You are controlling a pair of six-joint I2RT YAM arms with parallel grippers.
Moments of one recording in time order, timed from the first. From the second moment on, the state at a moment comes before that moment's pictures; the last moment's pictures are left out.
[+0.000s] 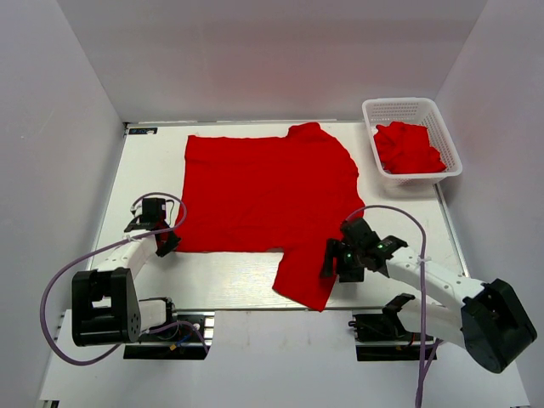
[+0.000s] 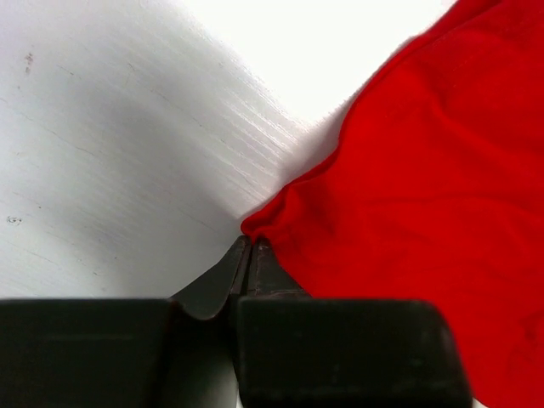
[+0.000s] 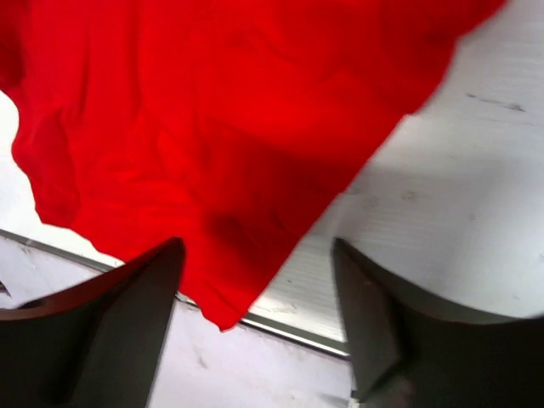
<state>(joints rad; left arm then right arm) 0.06 1.24 0.55 -0.43 -0.18 -0.58 0.64 1.06 0.48 -0.56 -0.17 0.70</state>
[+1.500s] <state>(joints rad) 0.05 1.19 0.85 -0.47 -0.12 -0.42 0.79 1.20 1.06 -0.72 0.27 0.62</state>
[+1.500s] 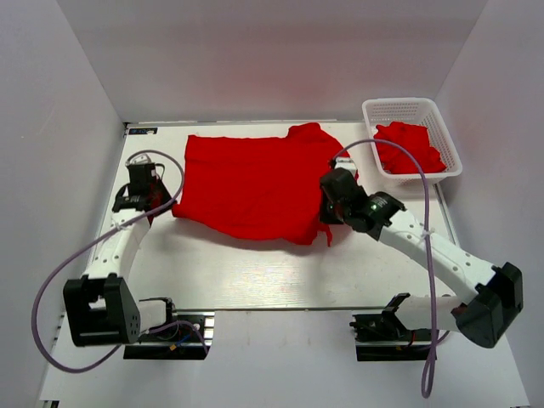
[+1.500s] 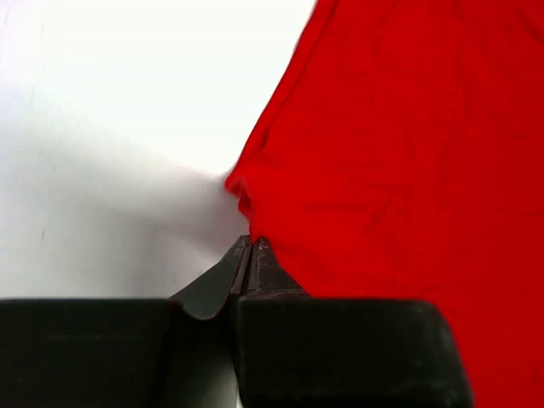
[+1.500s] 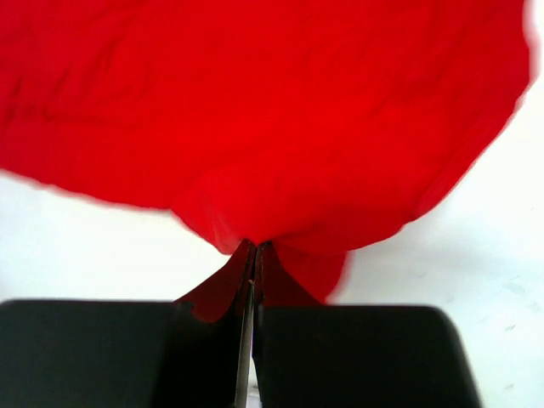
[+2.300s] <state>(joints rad) 0.05 1.81 1.25 -0.29 -0.07 -0.37 0.44 1.62 1.30 -0.48 0.19 0.39</state>
